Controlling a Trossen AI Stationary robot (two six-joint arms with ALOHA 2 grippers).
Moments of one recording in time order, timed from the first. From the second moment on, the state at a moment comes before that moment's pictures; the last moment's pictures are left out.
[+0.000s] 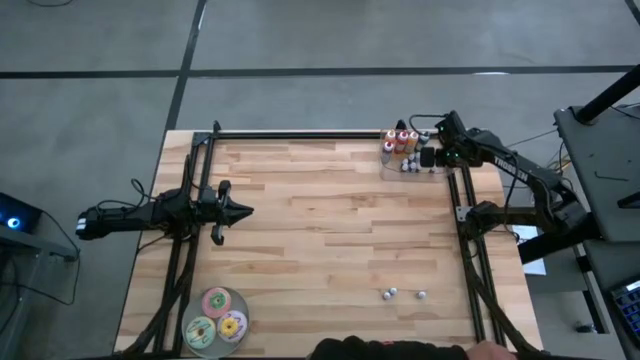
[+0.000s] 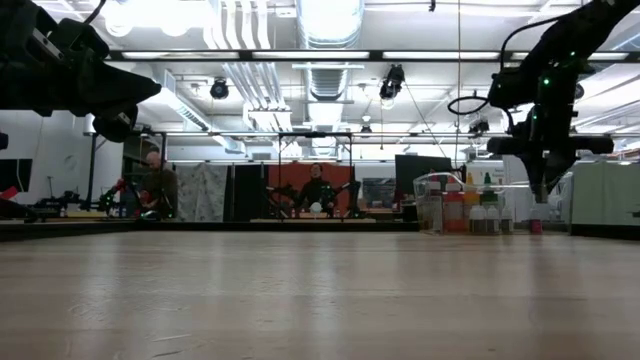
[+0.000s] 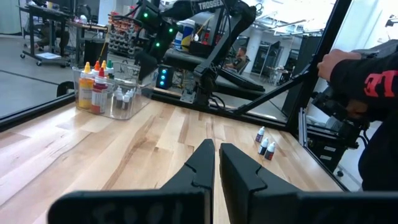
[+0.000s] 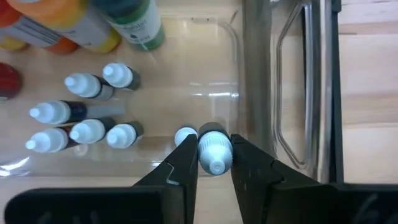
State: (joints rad) left arm 0.04 0.04 0.01 0.01 0.01 -0.24; right arm -1.08 1.15 0.72 -0.81 0.19 0.52
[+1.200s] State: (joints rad) left arm 0.04 0.04 0.01 0.01 0.01 -0.24; right arm -1.09 1.15 0.65 -0.74 0.18 0.55
